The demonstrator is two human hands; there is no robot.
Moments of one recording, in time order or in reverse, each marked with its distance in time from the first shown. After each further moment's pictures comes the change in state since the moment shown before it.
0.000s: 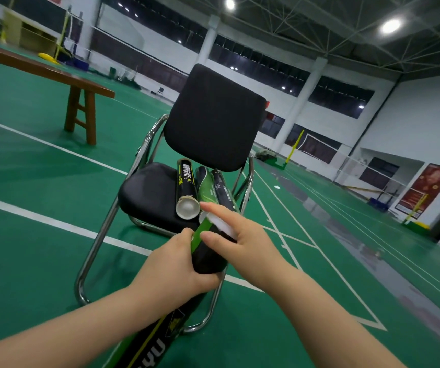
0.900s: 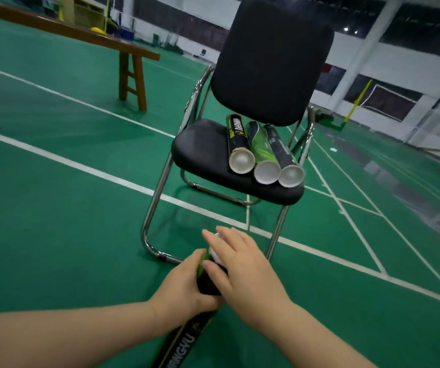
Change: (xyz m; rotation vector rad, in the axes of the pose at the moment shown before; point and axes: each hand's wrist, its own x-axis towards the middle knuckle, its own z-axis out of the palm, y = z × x) left_hand -0.067 -0.119 0.044 -0.231 -0.136 -0.122; right_hand -0.037 0.049 0.130 -0.455 -0.203 -0.054
